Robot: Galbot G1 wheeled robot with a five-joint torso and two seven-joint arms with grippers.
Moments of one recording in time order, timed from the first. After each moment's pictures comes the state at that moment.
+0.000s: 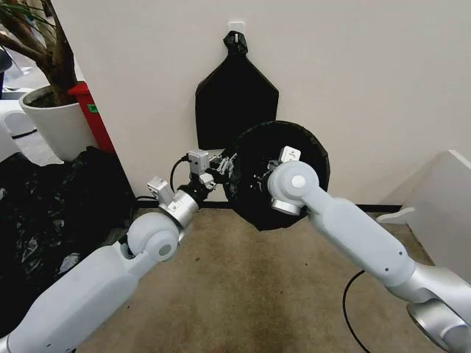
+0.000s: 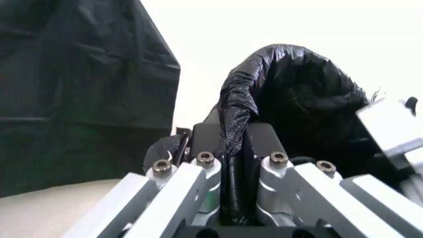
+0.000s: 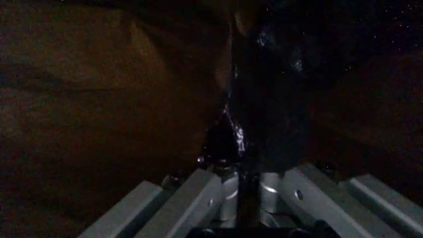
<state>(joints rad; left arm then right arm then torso) 0.69 -0.85 0.11 -2.02 -1.00 -0.05 -0.13 -0.30 1.12 -0.28 1.83 1.84 -0.41 1.33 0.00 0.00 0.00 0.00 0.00</state>
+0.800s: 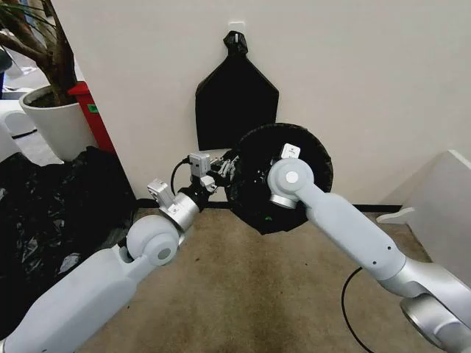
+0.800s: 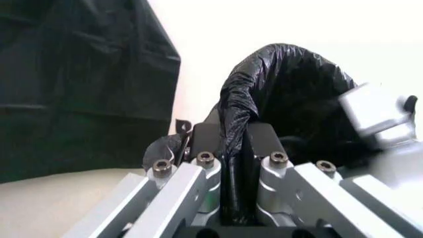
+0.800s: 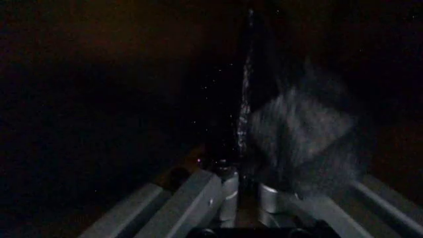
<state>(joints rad) 0.72 -0.84 0.10 -2.04 -1.01 -0.05 -0.14 -0.30 1.14 -0.26 1.81 1.78 -0.42 1.30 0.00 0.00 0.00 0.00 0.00</state>
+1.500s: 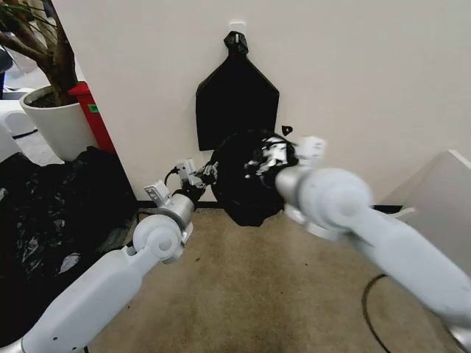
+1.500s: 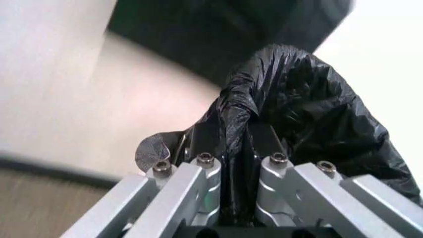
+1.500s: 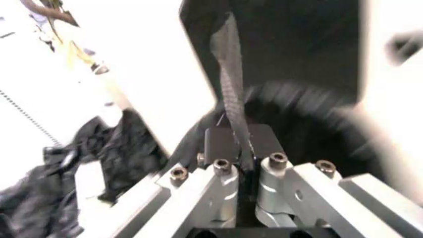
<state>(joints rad) 0.78 -0.92 0.05 -1.96 -1.35 0.03 -0.49 -0.56 0.74 0.02 2.29 1.51 -0.41 0.66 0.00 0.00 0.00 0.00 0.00</state>
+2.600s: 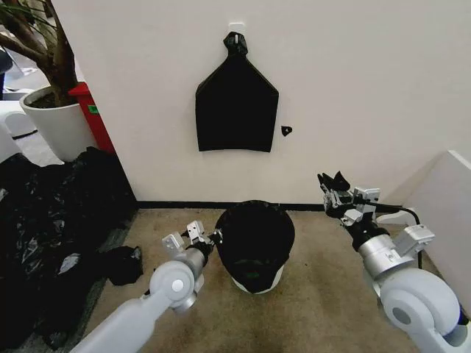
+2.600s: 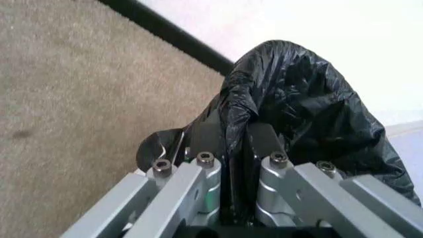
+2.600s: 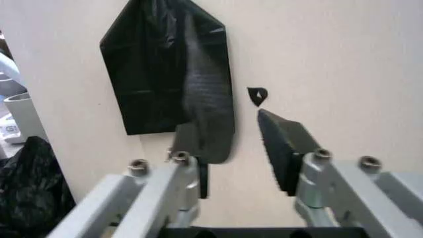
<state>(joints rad) 0.99 -0.99 0.12 -1.91 -1.36 0.09 -0.59 -1.41 0.92 0.52 2.34 0.73 -0.15 0.24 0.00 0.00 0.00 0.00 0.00</state>
